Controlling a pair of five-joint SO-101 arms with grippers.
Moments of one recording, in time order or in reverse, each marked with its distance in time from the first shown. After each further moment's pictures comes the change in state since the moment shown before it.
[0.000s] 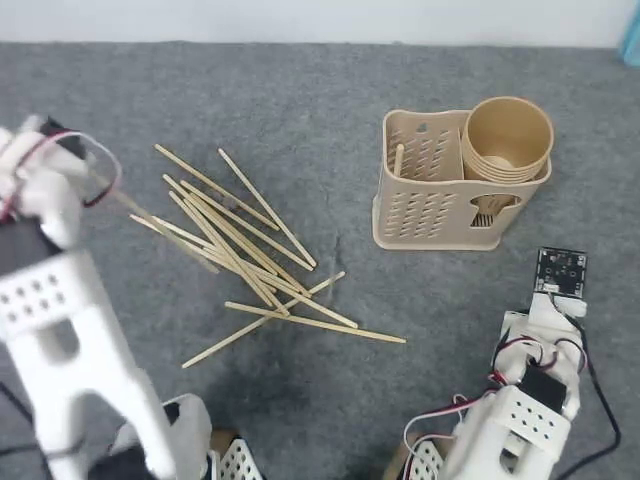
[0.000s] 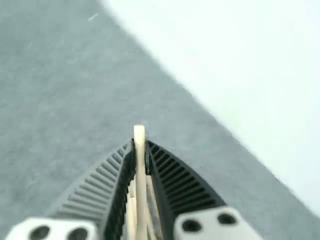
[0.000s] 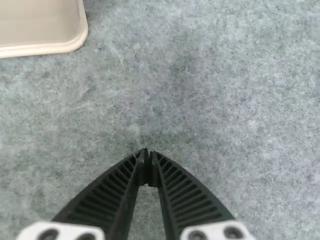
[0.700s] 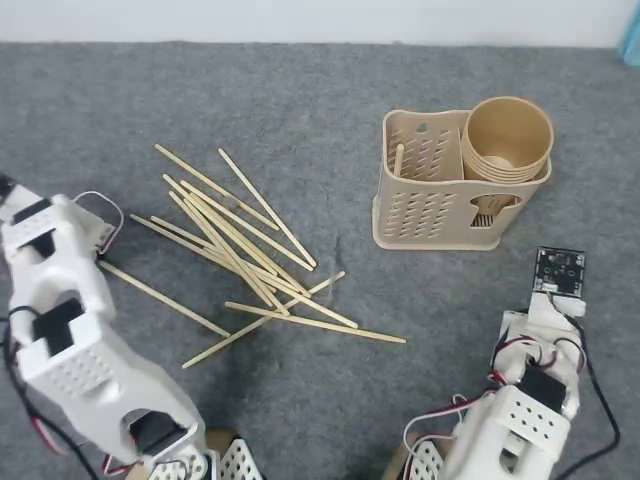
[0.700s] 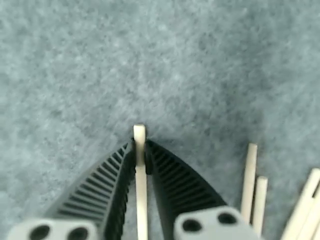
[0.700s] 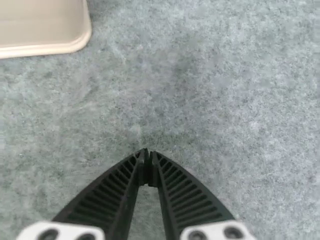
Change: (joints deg) left arm -12.7 54.9 -1.4 -4.8 1.6; right arm -0.3 0.0 0.0 0.0 0.0
